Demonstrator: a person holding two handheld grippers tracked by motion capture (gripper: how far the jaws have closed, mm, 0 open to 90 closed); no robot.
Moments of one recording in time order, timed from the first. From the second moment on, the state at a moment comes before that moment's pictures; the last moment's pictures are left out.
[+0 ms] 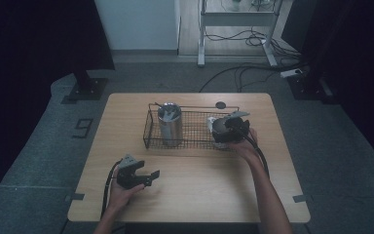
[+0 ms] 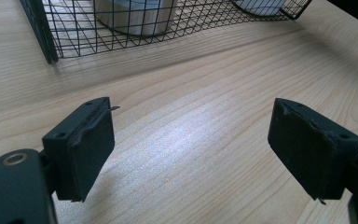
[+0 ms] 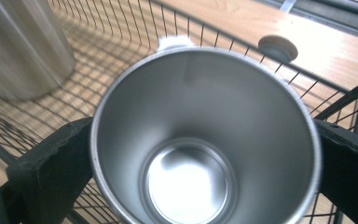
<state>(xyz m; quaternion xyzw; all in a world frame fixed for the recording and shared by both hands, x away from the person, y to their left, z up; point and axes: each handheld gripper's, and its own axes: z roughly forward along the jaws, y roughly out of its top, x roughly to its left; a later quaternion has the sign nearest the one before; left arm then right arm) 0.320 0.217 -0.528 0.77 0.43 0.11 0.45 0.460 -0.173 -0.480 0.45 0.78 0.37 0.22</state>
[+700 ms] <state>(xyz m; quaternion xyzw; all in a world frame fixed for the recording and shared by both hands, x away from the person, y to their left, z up) 0.320 0.217 -0.527 0.77 0.43 0.11 0.46 0.432 -0.189 -0.448 0.44 0.73 0.47 0.24</state>
